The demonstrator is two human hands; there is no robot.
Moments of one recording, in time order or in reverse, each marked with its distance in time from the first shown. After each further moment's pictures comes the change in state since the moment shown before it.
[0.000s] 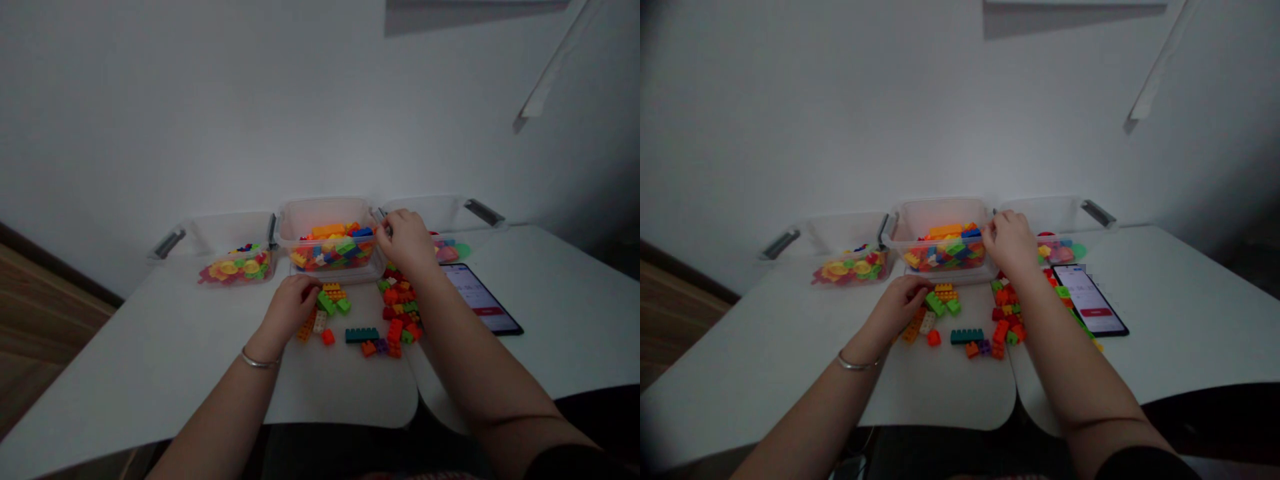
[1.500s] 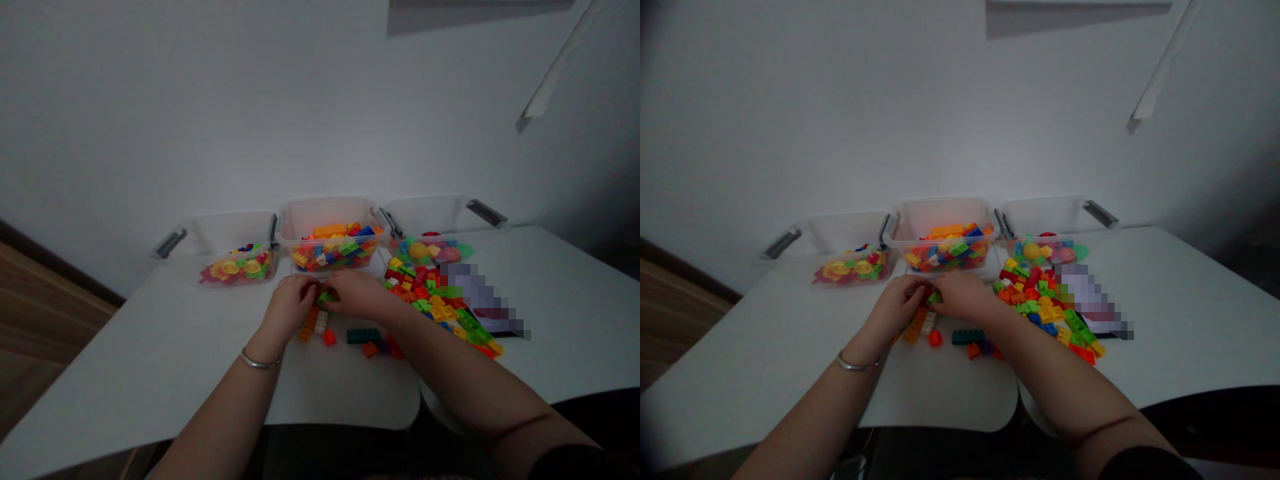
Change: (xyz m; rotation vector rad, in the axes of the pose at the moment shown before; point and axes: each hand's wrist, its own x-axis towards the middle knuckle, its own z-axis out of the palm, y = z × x) left_hand 0.003 0.002 -0.004 0.006 -0.012 -0.079; right_hand -0.042 -0.080 0.012 0.140 -0.756 -0.380
